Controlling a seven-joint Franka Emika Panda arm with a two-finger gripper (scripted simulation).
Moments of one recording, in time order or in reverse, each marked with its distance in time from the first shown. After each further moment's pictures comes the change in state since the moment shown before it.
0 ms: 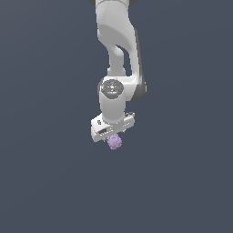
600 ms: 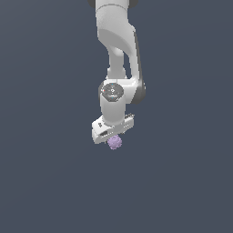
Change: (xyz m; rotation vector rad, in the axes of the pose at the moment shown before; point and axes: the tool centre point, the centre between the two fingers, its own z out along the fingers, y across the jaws) arm 0.002 -0.001 0.012 0.000 0.003 -0.043
